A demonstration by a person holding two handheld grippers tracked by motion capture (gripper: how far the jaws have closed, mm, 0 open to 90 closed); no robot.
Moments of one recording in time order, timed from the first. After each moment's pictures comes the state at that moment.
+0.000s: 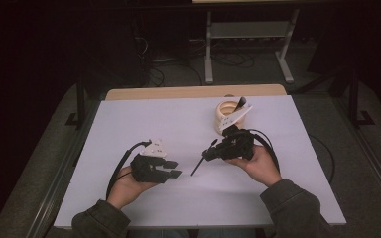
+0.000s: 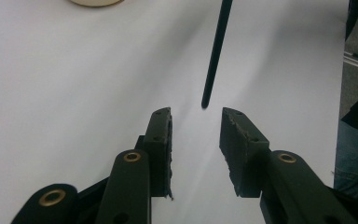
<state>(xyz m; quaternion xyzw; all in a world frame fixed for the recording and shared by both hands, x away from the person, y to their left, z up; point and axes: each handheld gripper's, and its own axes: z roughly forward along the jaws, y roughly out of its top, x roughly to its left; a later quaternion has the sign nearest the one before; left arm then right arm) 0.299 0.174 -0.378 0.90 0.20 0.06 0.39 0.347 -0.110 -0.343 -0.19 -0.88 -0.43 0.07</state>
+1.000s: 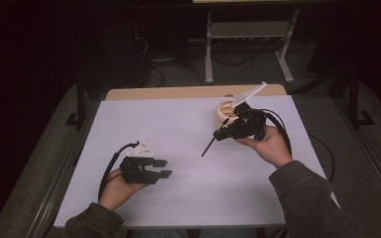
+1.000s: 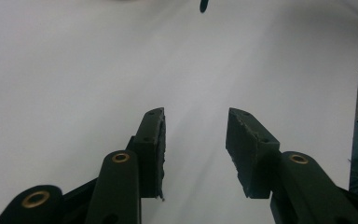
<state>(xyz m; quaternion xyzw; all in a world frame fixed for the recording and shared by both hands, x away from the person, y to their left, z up) 0.300 0.199 -0.384 0.88 0.23 0.07 0.40 0.377 -0.137 -0.307 -0.23 -0.88 -0.42 0.04</state>
